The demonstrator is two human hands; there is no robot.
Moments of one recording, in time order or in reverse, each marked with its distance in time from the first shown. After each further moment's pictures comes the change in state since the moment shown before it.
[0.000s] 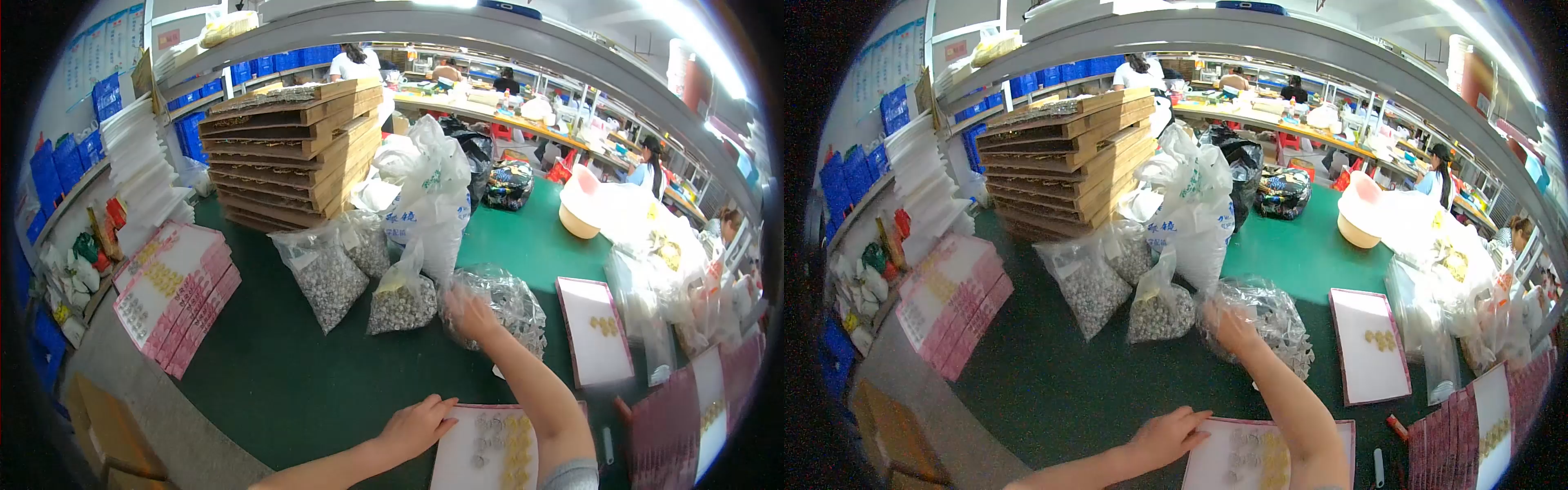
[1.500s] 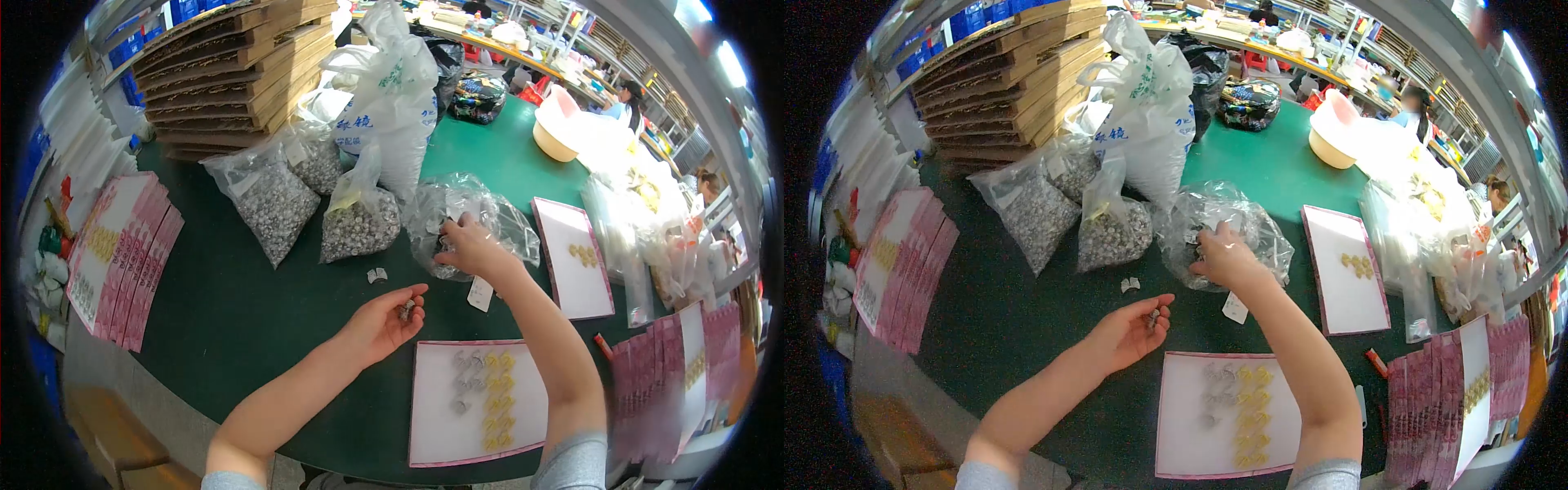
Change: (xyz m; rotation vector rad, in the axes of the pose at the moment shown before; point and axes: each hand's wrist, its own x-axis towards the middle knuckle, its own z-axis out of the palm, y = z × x) left_hand 0.059 -0.045 -0.010 -2.053 -0.159 -0.690; right_hand -0.033 -0.001 -0.069 0.186 -0.357 0.372
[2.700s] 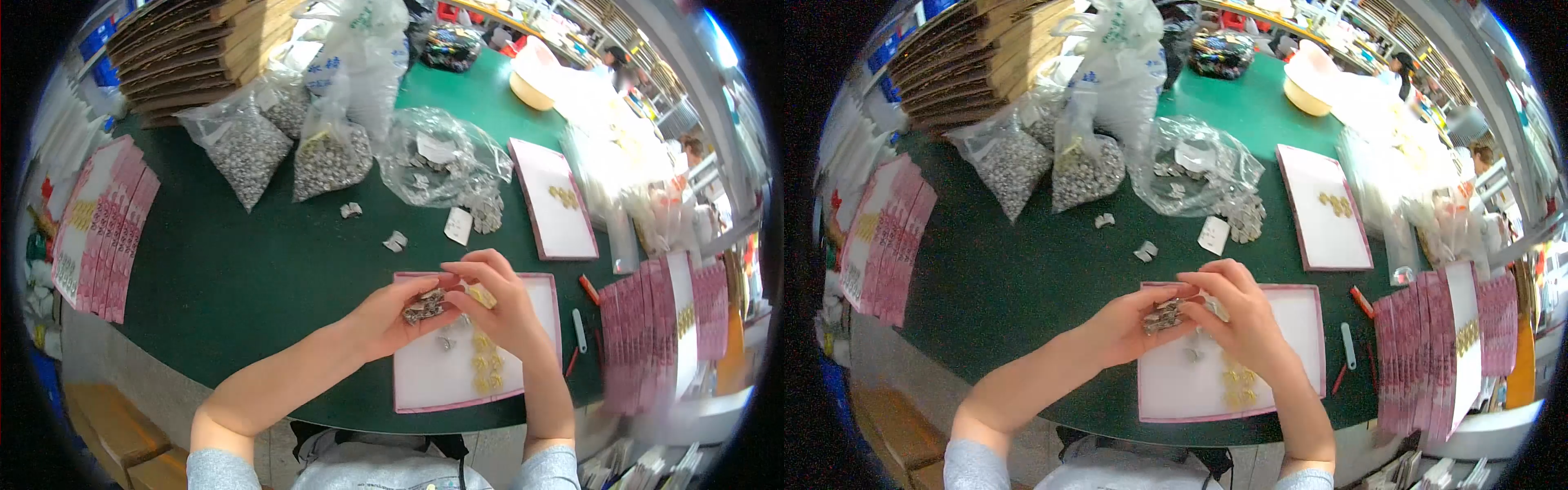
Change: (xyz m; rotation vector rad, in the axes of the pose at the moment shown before) left_hand -0.037 -0.067 0.034 0.199 -0.055 -0.162; right_hand -0.192 -0.055 -0.014 0.626 0.395 -0.173
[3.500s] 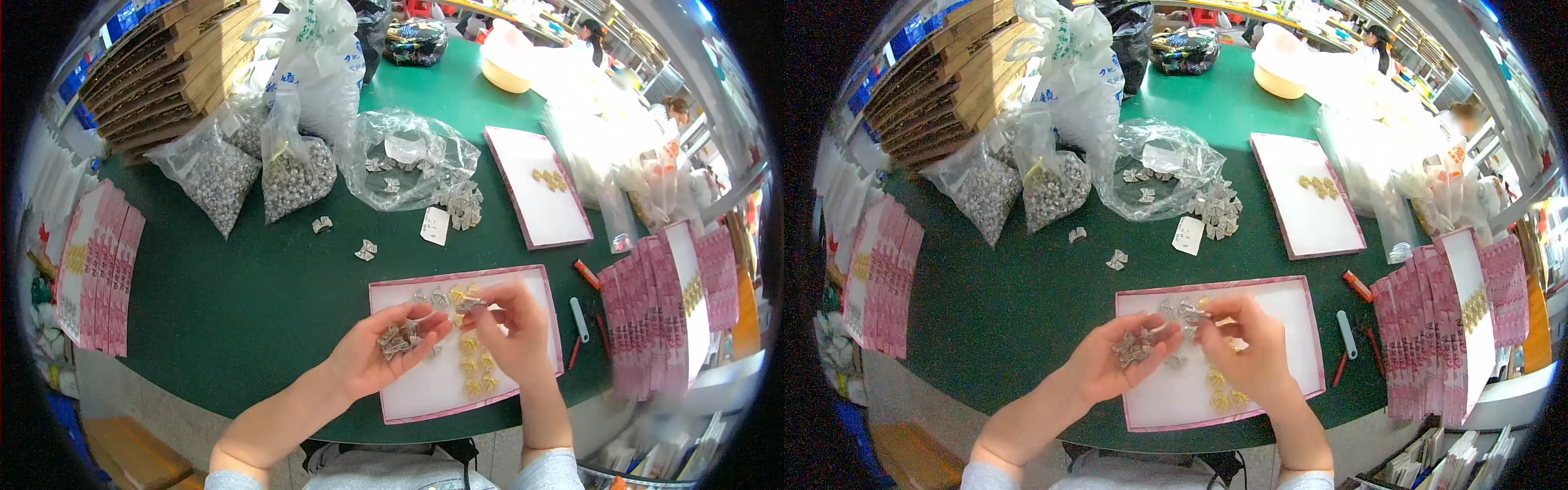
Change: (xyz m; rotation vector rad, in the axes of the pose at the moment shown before) left_hand -0.014 -0.018 0.011 -0.320 0.100 -0.127; right_hand -0.046 0.004 -0.008 0.433 0.282 0.338
